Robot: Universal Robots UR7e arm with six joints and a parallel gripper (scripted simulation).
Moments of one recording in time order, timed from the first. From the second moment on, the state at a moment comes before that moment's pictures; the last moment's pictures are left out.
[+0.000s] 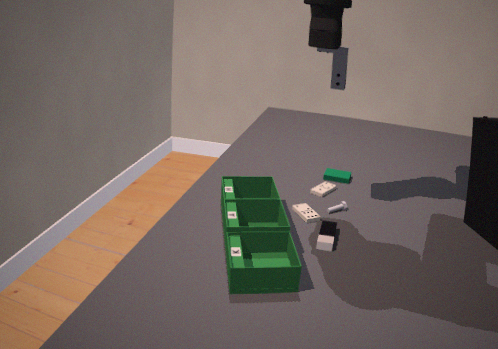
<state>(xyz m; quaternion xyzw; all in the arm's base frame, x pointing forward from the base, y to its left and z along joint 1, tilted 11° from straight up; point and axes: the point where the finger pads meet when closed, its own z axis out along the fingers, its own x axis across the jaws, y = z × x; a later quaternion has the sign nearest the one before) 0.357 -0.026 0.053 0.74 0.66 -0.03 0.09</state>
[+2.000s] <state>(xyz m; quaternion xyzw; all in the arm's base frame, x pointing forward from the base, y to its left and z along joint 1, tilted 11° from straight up) 0.493 0.015 -0.071 0.96 0.29 0.01 0.08</state>
